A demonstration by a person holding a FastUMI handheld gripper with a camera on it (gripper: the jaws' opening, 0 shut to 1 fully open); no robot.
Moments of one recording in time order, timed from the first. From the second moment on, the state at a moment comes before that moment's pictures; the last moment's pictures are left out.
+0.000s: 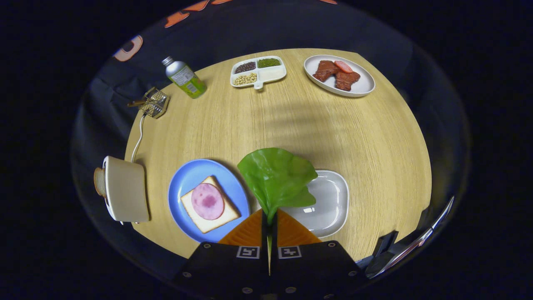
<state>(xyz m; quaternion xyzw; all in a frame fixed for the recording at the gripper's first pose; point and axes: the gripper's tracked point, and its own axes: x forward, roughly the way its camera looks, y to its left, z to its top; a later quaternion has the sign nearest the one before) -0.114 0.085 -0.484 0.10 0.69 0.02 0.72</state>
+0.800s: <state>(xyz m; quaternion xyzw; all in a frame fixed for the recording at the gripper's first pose) -0.118 0.196 -0.489 0.09 0.71 0.14 0.69</state>
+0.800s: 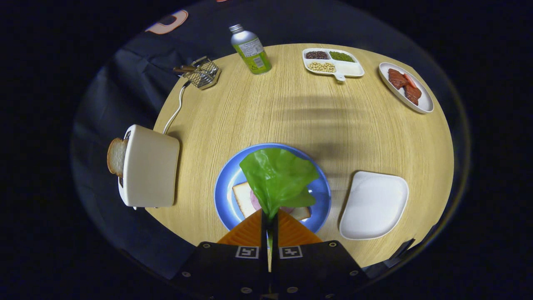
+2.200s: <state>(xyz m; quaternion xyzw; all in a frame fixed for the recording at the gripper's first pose) -0.072 0.306 -0.380 0.09 0.66 0.18 0.73</state>
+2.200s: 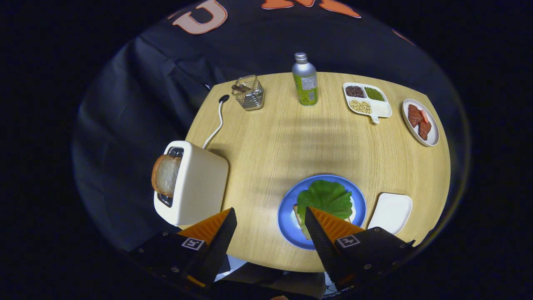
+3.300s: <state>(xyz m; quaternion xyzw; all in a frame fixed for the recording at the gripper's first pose) -0.063 0.512 -0.330 0.06 0.66 0.25 0.70</state>
